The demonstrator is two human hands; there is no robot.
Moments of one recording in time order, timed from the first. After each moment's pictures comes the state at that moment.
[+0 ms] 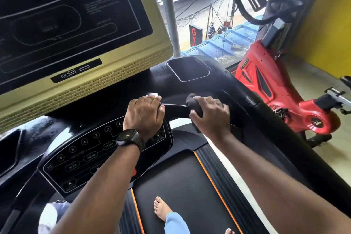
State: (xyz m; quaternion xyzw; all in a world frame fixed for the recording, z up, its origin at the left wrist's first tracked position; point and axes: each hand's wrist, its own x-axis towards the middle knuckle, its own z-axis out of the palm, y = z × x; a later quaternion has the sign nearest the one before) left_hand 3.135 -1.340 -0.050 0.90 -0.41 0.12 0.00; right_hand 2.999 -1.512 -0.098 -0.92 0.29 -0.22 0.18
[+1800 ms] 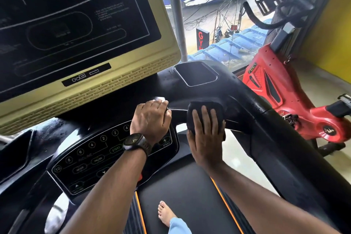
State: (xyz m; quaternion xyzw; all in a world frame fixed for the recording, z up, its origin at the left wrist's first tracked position) left_hand 3.134 -1.341 -0.049 0.91 -0.41 0.12 0.01; right_hand 2.998 -1.456 -0.160 -0.90 0.26 -0.35 0.06
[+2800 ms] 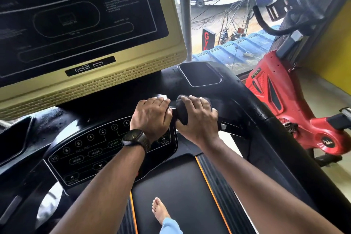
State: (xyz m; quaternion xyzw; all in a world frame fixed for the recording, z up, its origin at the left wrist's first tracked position) left_hand 3.131 -1.341 -0.047 0.91 -0.40 0.12 0.01; right_hand 3.038 -1.475 -0.086 -0.94 0.23 -0.20 0.17
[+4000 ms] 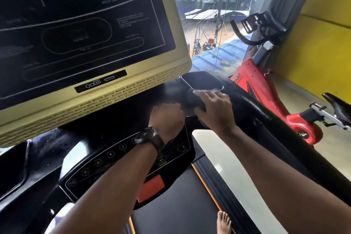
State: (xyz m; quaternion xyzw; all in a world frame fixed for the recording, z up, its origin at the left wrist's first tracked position) left_hand 3.164 -1.342 -0.026 0.89 -0.44 0.00 0.08; right_hand 3.060 -1.487 -0.043 -0.92 0.20 -0.33 0.09
